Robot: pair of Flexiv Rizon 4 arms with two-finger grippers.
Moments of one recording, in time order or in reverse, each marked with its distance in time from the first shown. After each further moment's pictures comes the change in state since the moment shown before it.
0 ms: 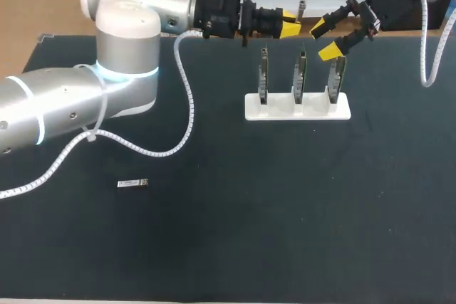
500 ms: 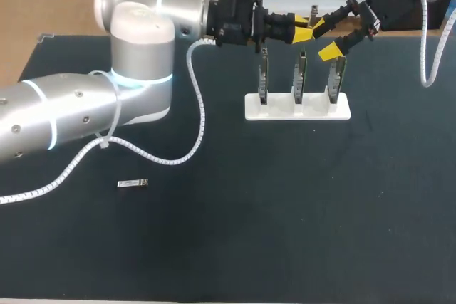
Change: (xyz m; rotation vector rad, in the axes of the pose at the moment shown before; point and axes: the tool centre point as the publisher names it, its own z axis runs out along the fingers) left arm 0.003 -0.002 0.021 -0.019 -0.044 -0.006; right arm 0.000 0.000 0.000 0.000 0.000 0.000
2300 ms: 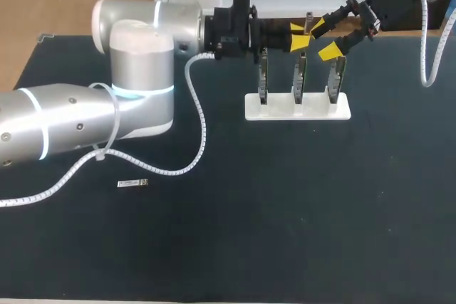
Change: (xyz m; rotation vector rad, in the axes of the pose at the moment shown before) left arm 0.012 -0.008 -0.004 -0.049 -0.047 -0.046; right arm 0.000 0.000 0.000 0.000 0.000 0.000
